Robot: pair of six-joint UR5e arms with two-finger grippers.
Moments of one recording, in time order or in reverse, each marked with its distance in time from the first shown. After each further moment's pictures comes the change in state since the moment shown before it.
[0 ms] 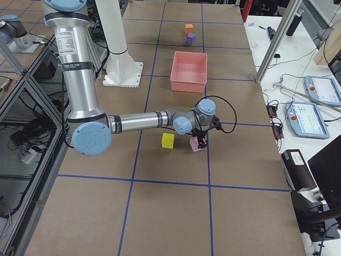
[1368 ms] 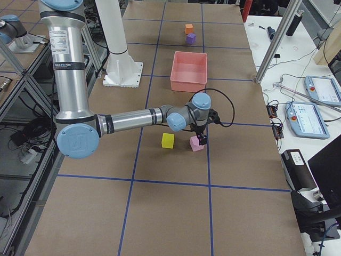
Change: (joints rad) left arm 0.001 -0.017 0.013 0.020 -0.001 -0.008; right arm 0.037 -0.061 0.115 0.002 -0.003 -0.010
